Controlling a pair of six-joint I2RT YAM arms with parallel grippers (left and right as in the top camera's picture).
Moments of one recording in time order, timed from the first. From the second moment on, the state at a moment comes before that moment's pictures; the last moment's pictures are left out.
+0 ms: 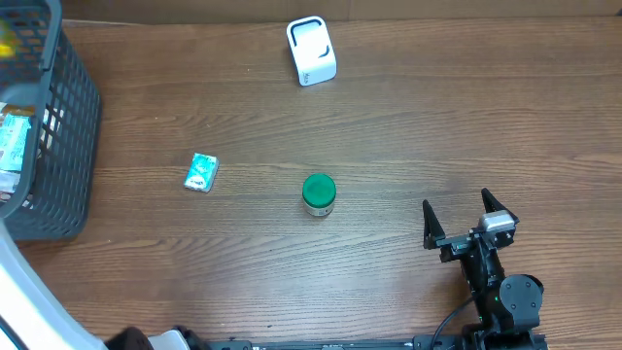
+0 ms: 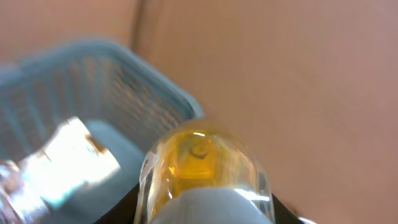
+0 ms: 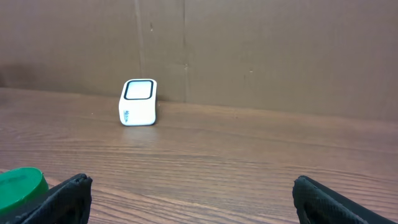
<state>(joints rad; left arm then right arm) 0.52 1.48 2.07 -1.01 0.20 -0.40 0.08 0.01 0.02 -0.03 -0.11 -0.01</state>
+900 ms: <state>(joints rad) -0.42 1.61 1.50 -1.05 -0.31 -0.98 0.08 0.01 0.02 -0.03 -0.11 -0.01</state>
